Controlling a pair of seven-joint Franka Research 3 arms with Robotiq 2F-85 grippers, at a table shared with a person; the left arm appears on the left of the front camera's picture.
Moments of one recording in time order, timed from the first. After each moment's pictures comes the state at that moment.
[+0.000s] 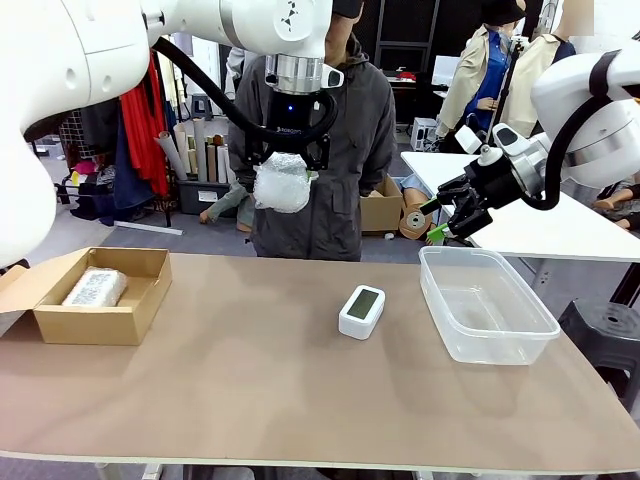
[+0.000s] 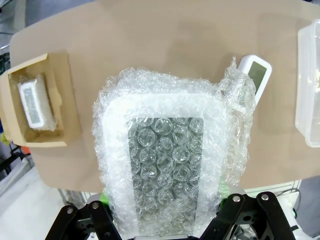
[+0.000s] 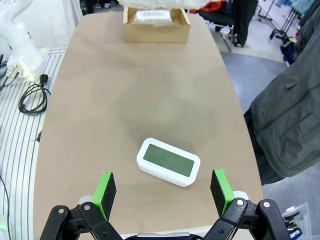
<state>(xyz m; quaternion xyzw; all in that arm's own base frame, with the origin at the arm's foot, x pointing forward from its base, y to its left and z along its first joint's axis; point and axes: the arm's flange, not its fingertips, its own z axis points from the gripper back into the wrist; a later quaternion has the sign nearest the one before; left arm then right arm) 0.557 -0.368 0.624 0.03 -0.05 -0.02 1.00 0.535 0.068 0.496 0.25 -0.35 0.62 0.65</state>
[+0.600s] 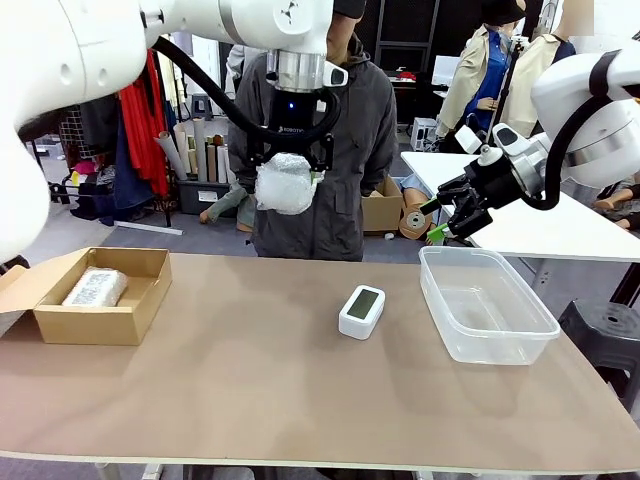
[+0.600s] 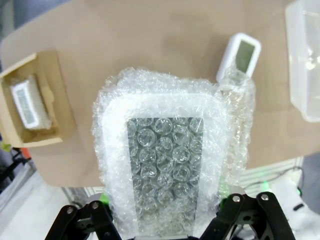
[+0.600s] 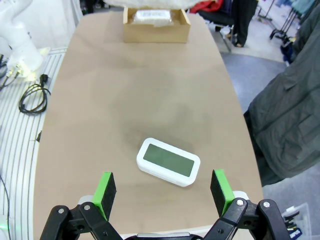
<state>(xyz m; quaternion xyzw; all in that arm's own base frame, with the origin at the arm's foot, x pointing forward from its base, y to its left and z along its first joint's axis) 0.540 -0.370 0.635 0.01 -0.02 -0.06 1.00 0.535 0.068 0.496 0.25 -0.35 0.62 0.65</state>
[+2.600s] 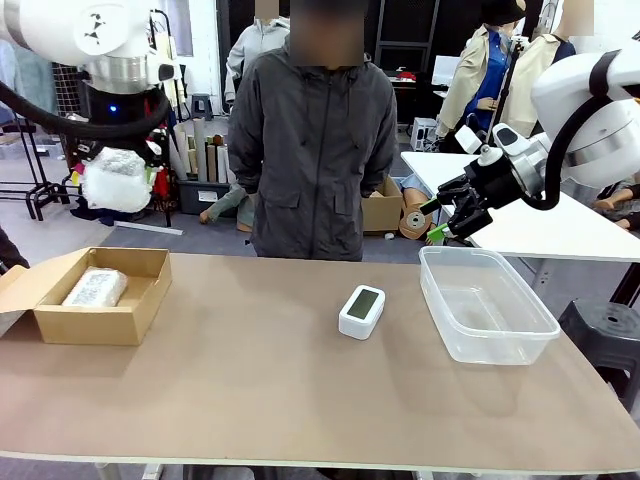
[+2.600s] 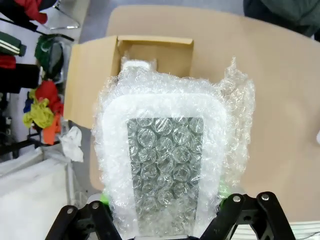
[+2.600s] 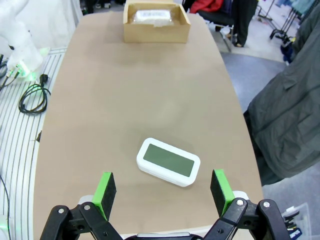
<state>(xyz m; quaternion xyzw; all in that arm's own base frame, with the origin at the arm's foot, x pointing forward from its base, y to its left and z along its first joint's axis) 0.488 -0.126 0.626 0.10 -0.14 0.09 0.98 0.535 0.068 0.496 0.25 -0.35 0.62 0.65</state>
